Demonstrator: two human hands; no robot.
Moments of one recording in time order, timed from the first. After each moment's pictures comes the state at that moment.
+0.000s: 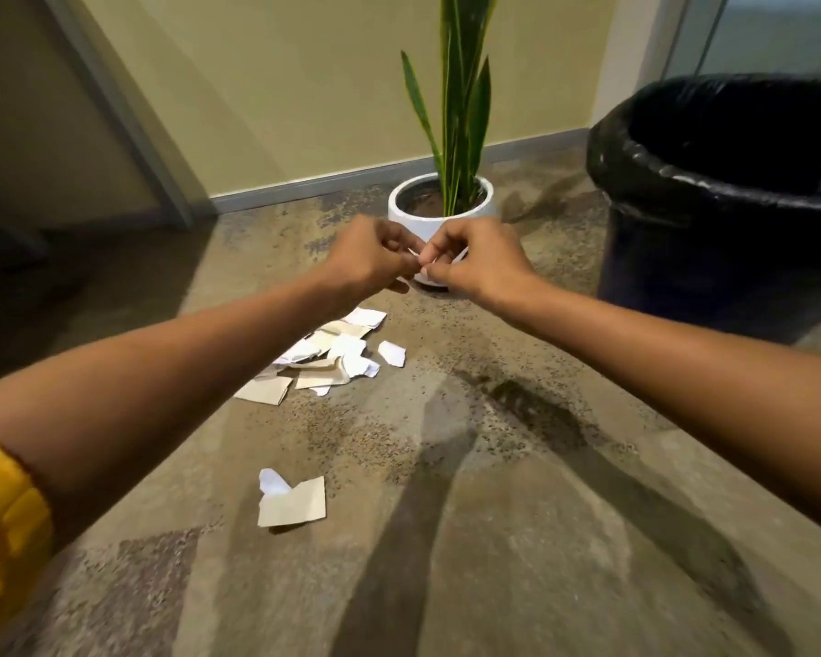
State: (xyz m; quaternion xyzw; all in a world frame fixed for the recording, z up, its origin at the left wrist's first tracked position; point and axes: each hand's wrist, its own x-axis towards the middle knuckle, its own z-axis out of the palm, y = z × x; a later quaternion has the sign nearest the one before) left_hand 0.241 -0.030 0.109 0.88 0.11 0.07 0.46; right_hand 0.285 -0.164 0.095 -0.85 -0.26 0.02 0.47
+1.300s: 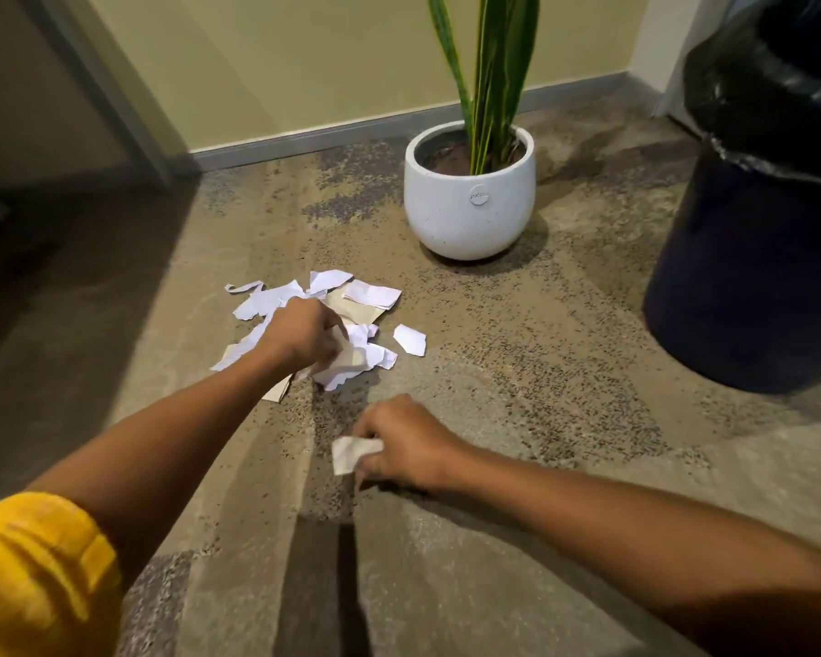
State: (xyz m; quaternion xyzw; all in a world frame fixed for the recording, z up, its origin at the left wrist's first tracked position) left_hand 0.234 0.096 -0.024 0.98 0.18 -0.05 0.09; right_hand 0.204 -0.086 -0.048 -0.81 -0.43 0.26 0.29
